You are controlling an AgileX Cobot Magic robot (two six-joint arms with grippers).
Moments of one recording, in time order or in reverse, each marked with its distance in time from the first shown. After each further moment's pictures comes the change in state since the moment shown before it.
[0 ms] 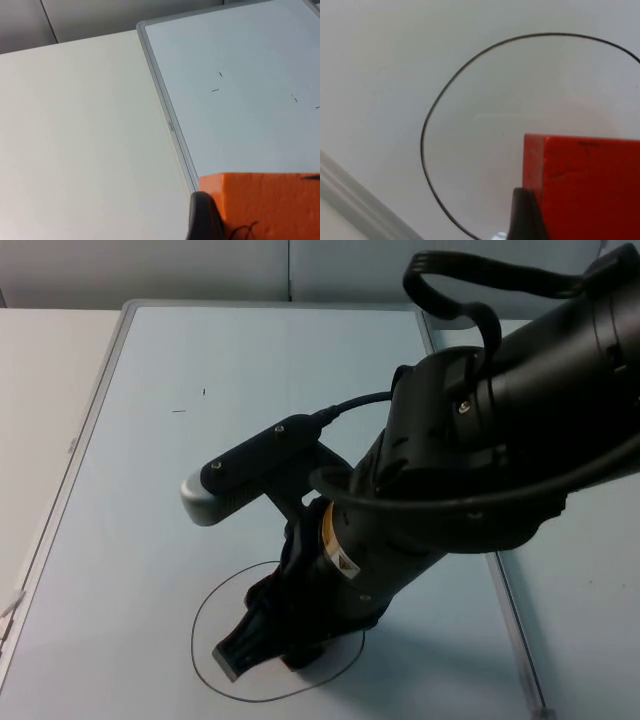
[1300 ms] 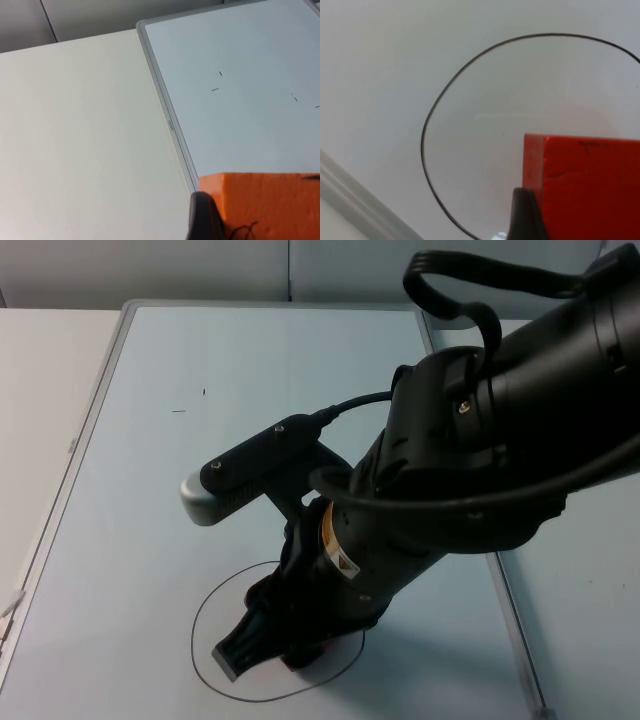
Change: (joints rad) right arm 0.000 0.000 0.000 0.000 0.000 0.001; left arm 0.000 0.000 0.000 -0.002 0.002 0.000
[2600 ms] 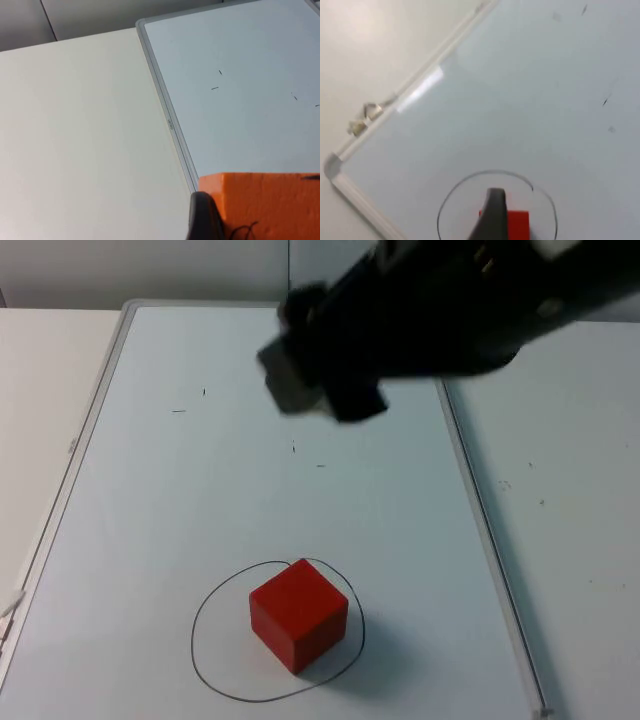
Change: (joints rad) right arm 0.005 -0.565 -0.016 0.001 0.162 -0.084; left arm 0.000 0.000 0.000 0.000 0.005 0.000
